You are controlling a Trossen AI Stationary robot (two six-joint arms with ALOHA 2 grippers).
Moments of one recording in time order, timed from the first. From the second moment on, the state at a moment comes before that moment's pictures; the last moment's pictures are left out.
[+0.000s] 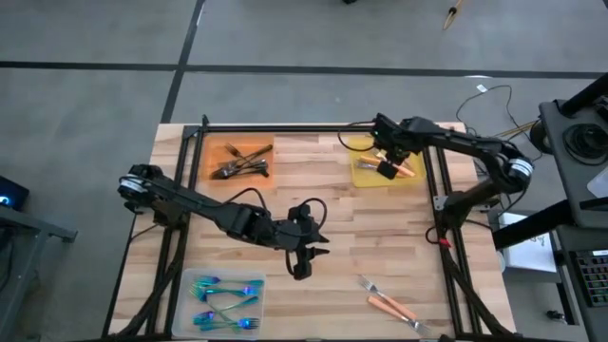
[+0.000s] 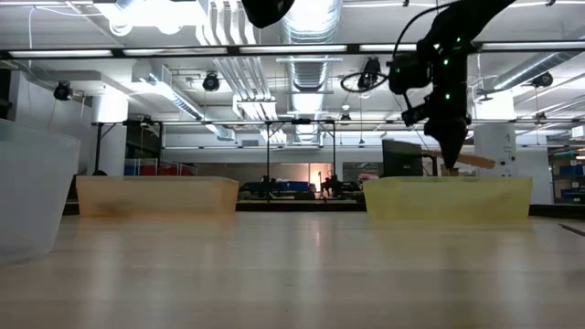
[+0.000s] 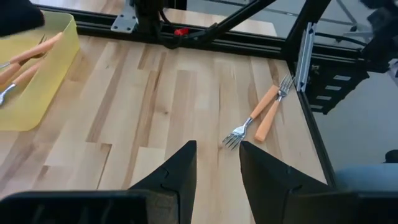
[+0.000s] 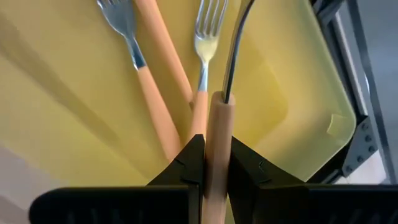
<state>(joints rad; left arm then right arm) -0.33 1.71 1.37 -0.22 -0.23 -0.32 -0.66 1.44 1.03 -1.00 0.25 -0.10</state>
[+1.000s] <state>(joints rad) -0.33 1.68 1.37 -0.27 -0.26 -0.31 0.10 1.14 0.93 -1.04 -0.10 0.69</state>
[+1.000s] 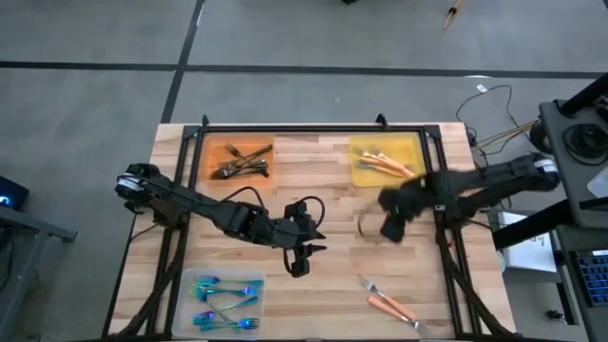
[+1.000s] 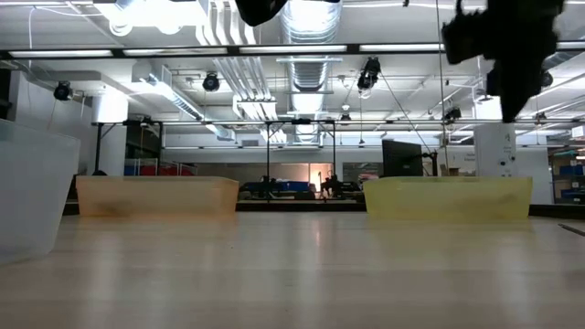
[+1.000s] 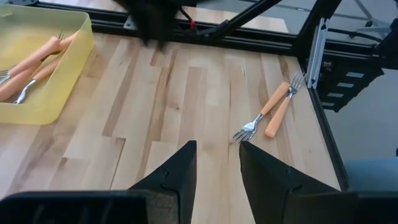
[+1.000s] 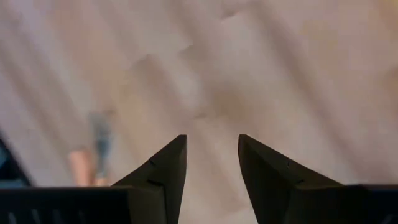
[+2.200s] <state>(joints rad) -0.37 1.68 1.37 -0.26 -0.26 -0.33 0.81 1.80 1.26 -0.89 -0.02 1.24</state>
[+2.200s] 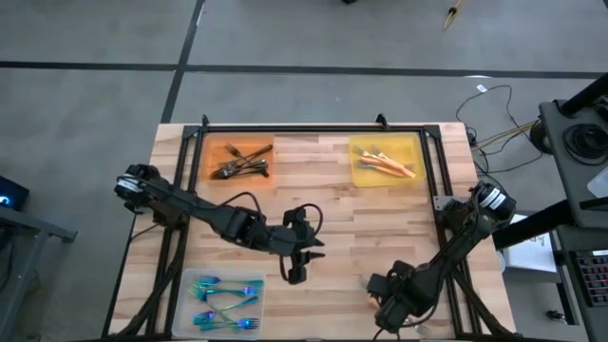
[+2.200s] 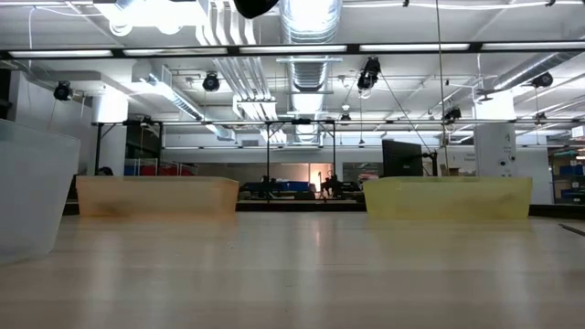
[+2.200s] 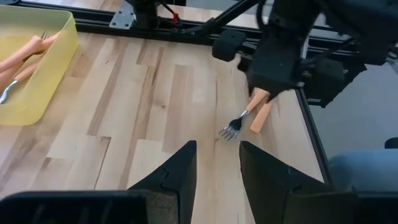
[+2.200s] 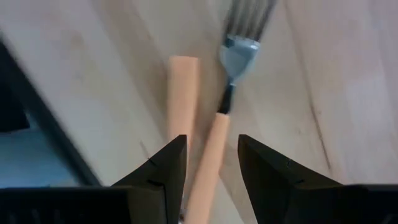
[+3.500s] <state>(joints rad) -0.40 1.68 1.37 -0.26 -0.26 -0.30 0.81 1.81 1.05 -0.71 -0.11 1.43</state>
